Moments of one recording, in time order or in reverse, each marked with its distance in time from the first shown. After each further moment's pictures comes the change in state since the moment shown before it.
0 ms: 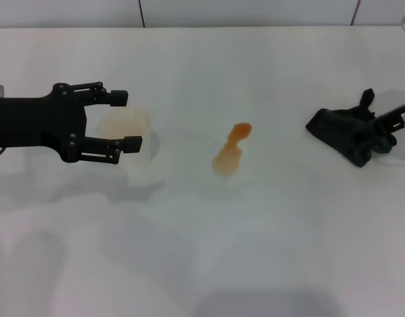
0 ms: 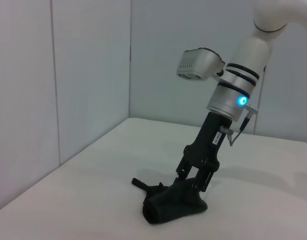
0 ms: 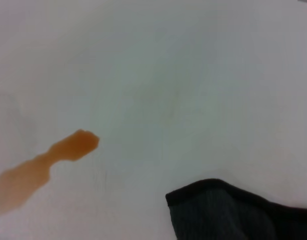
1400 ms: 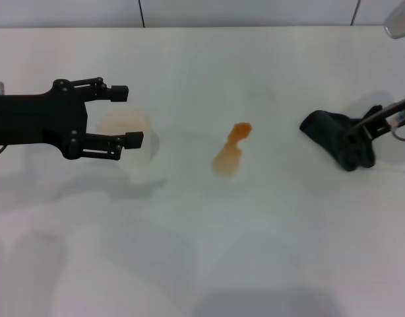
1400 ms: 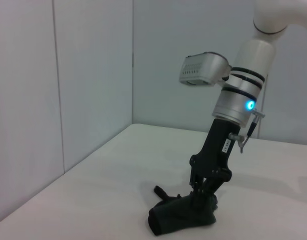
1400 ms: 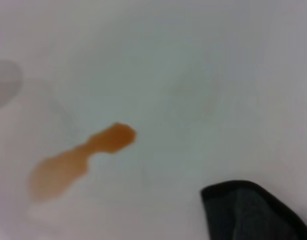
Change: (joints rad) left arm 0.003 -0.005 0.000 -0.002 -0.023 -0.003 0.011; right arm 0.012 0.012 -0.046 -0.033 0.027 -0.054 -0.001
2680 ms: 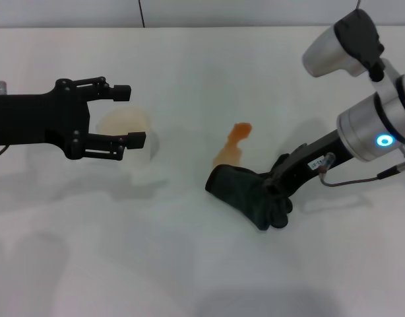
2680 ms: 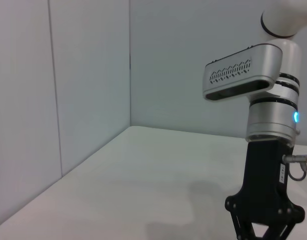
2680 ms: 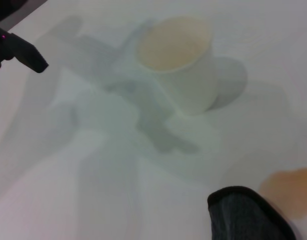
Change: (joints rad) left arm -0.002 -0.004 0.000 0.000 -0.003 0.002 0.011; right arm -0.053 0.009 -0.380 -0.146 0.346 -0.037 0.073
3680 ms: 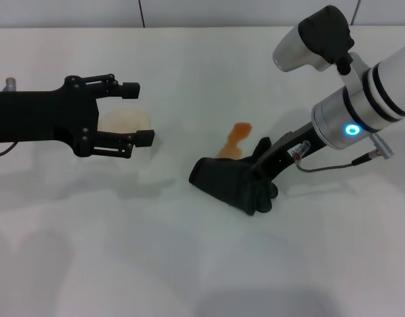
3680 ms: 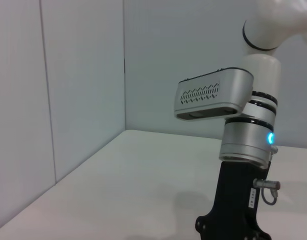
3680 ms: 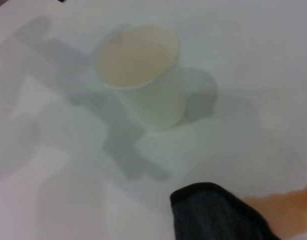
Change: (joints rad) left arm -0.018 -0.013 0.000 0.000 0.000 -0.003 0.001; right arm 0.117 -0.004 -0.070 0.182 -0.006 0.172 0.018
